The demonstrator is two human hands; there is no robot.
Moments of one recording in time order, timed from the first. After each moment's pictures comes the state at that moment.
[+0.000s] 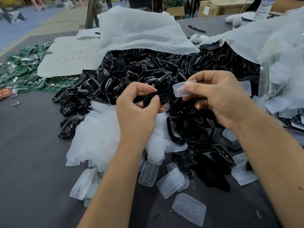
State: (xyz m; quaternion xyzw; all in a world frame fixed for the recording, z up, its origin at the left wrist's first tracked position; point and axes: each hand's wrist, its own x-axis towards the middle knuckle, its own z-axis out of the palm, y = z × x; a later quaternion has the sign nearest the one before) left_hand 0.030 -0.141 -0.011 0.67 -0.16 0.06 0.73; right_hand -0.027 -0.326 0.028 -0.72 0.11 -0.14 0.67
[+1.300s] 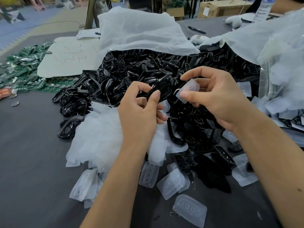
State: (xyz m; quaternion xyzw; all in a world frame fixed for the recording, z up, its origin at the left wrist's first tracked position) left_hand 0.024 -0.142 -0.006 0.69 -0.16 0.04 0.71; right_hand -0.028 -0.328 0.025 -0.77 0.04 -0.15 0.61
